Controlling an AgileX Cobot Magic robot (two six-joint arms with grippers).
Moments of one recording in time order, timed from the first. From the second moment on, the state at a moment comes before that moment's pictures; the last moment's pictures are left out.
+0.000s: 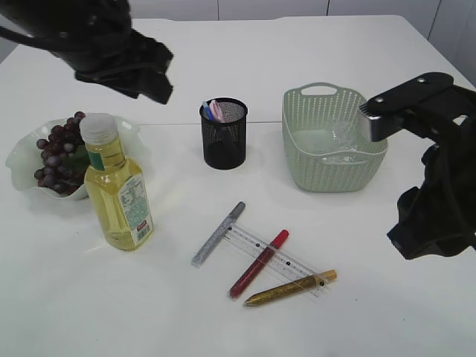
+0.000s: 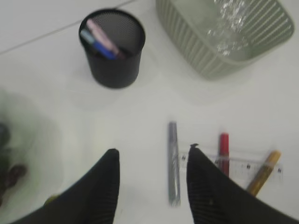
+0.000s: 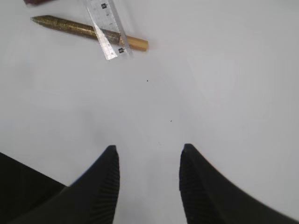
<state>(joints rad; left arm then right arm) -0.48 1.67 -1.43 -0.15 0.74 0.03 0.51 1.32 -0.99 -0.06 1.06 -0.03</state>
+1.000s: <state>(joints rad) -0.27 1.23 -0.91 -0.10 0.99 0.03 0.51 1.57 -1.30 -0.01 1.06 -0.15</state>
